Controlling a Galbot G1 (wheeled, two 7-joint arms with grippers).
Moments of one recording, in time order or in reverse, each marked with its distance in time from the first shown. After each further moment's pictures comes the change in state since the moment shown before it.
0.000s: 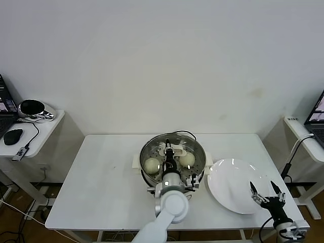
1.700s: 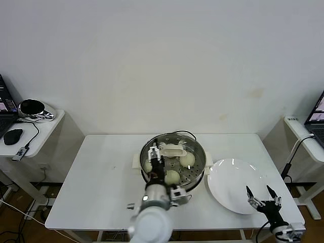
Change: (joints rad) left arm 0.188 0.120 -0.042 -0.424 -0.162 0.000 0.104; right arm -0.040 0.011 -0.031 0.038 -0.007 -0.046 0.031
